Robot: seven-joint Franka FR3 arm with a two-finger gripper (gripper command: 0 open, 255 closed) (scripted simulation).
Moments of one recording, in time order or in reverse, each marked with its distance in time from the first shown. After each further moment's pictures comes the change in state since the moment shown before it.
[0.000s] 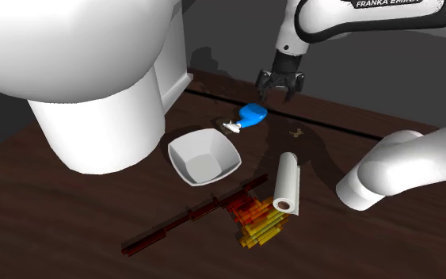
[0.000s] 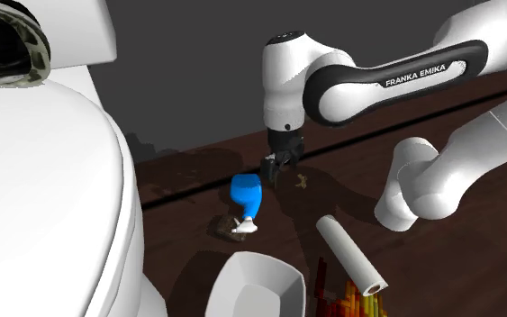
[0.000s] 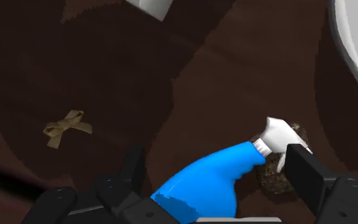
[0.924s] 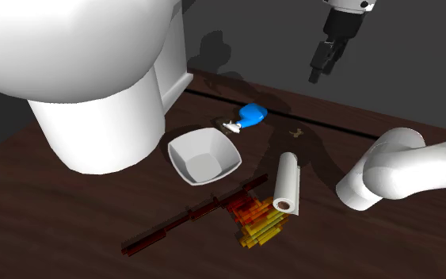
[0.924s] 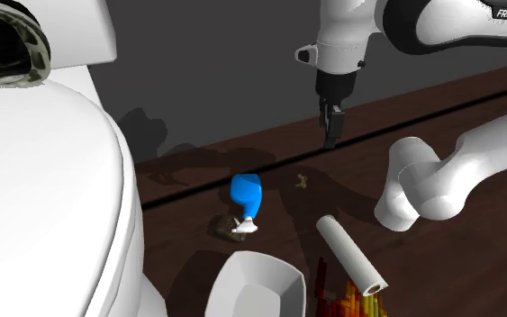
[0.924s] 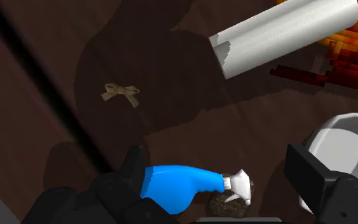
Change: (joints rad) arm 0.150 -0.265 -0.167 0.132 -0.156 -0.388 -0.572
